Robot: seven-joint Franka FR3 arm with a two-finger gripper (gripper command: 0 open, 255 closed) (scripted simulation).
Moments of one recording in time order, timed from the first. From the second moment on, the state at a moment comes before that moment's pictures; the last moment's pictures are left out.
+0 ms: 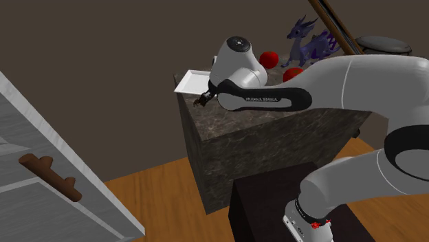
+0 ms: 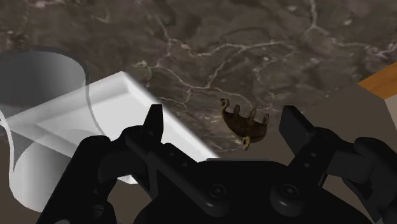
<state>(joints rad) 0.20 -0.39 0.44 -2.27 0.00 2.42 0.05</state>
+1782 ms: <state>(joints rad) 0.15 -0.23 0.54 -2.22 -0.15 2.56 0.15</state>
